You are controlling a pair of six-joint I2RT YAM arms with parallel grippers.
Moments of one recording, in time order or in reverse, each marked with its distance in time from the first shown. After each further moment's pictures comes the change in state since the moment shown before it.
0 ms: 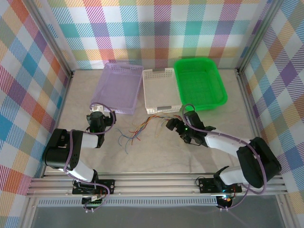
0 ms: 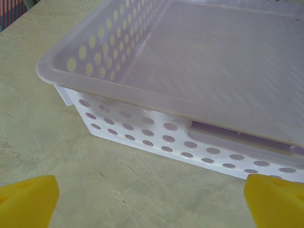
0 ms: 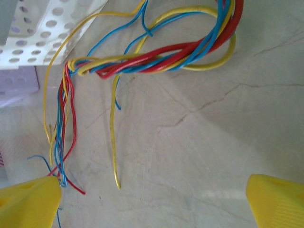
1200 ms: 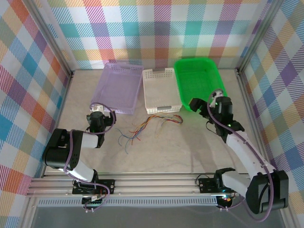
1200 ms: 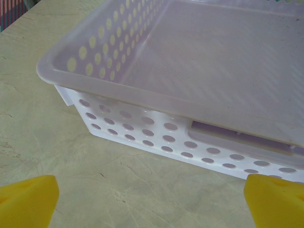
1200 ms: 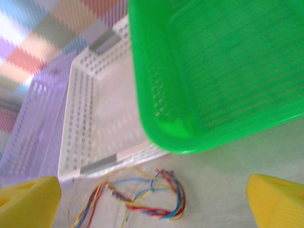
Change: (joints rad) left arm 0.000 0.000 0.000 0.000 0.000 0.000; right arm -0.342 -0.294 0.159 -0.152 0.017 -0.484
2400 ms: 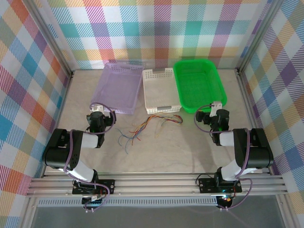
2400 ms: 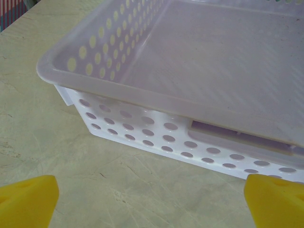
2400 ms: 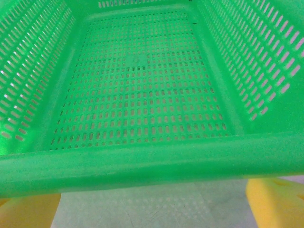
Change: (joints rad) left arm 0.000 0.000 0.000 0.000 0.000 0.000; right arm -0.217 0.466 -0.361 0.929 0.077 -0.557
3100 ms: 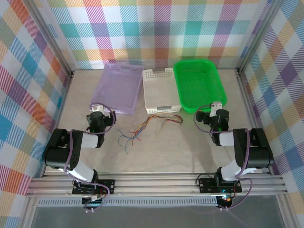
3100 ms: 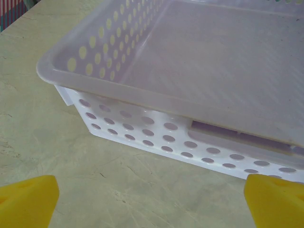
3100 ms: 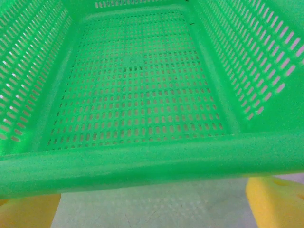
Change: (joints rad) left arm 0.000 0.000 0.000 0.000 0.000 0.000; right arm 0.004 0.000 -0.001 0.003 0.014 0.000
